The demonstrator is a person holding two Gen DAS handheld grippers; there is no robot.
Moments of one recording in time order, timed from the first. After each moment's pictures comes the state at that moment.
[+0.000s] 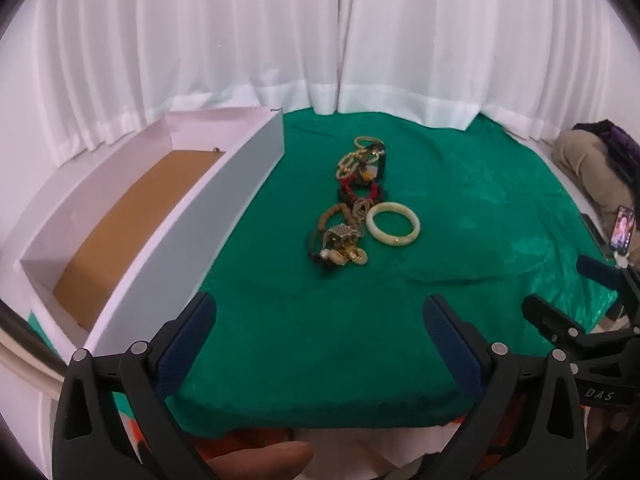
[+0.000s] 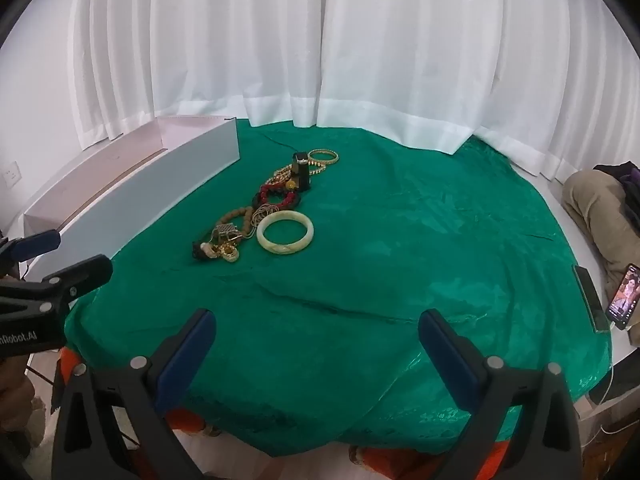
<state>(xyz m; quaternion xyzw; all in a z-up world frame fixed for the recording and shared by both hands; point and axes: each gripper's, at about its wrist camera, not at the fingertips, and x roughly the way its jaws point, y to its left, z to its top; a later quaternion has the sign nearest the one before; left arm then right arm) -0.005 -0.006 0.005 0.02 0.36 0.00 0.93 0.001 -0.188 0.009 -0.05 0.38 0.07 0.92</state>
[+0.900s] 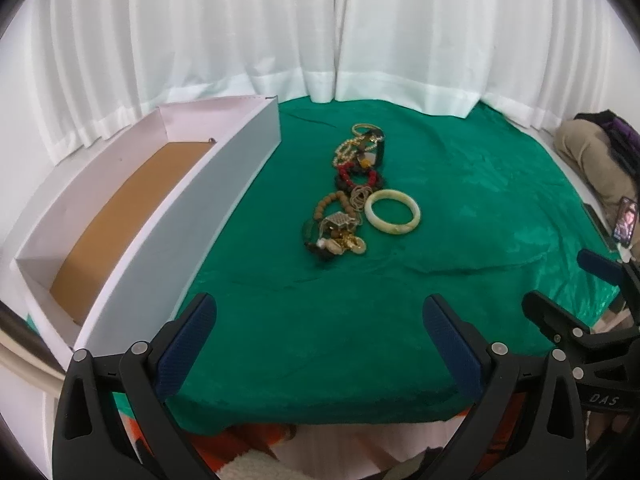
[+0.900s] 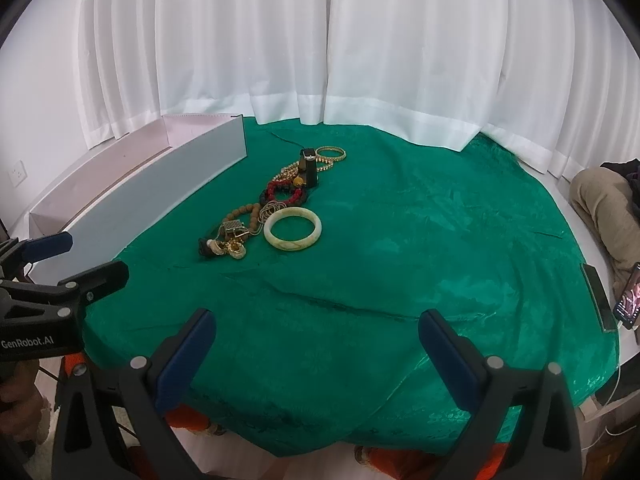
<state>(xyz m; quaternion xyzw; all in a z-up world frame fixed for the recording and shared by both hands) 0.005 -0.006 -0.009 0.01 0.40 0.00 0.92 0.001 -0.186 0.001 -0.04 0.40 0.09 0.91</state>
